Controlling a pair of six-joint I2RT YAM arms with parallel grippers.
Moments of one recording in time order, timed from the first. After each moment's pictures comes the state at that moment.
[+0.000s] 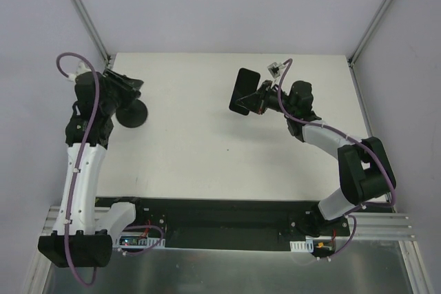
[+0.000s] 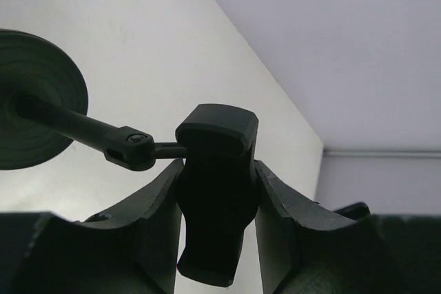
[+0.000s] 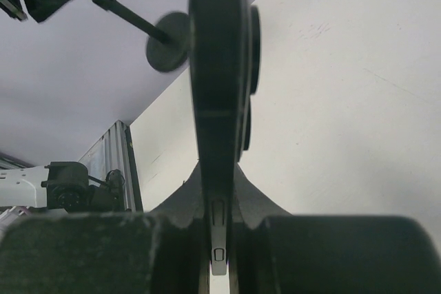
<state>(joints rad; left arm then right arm) 0.09 1.02 1.23 -0.59 0.10 -0.86 0.37 1.56 0.87 0.68 -0.82 0.61</state>
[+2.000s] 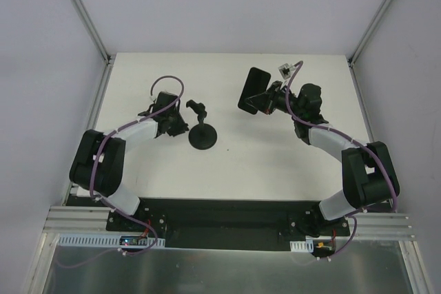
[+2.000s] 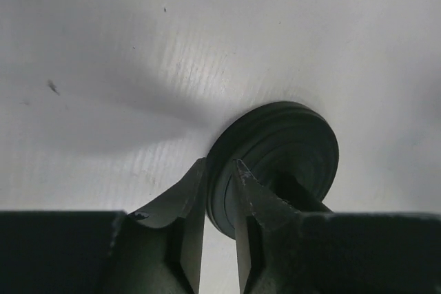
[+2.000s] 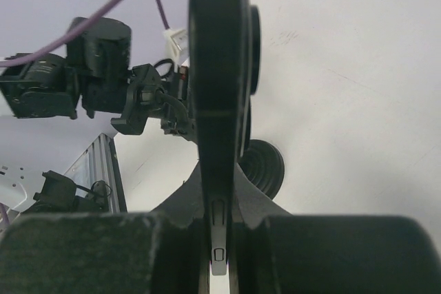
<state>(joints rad) -0.31 1.54 0.86 -0.23 -0.01 -0.82 0.29 1.52 0.80 0.71 -0.80 0.60</state>
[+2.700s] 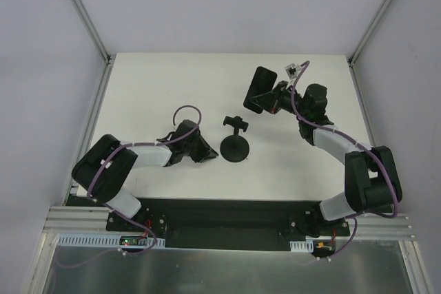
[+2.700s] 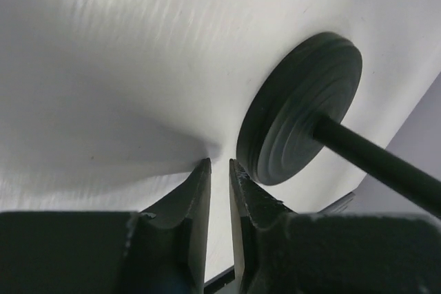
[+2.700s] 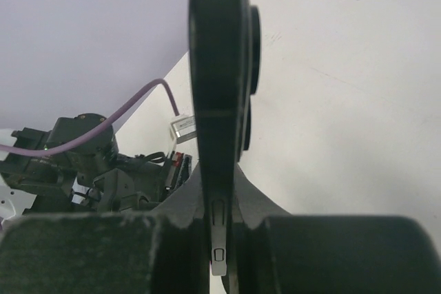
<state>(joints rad) -0.61 1.59 0.61 0.15 0.18 -1.25 0.26 1.50 0.79 0.69 -0.80 0.61</state>
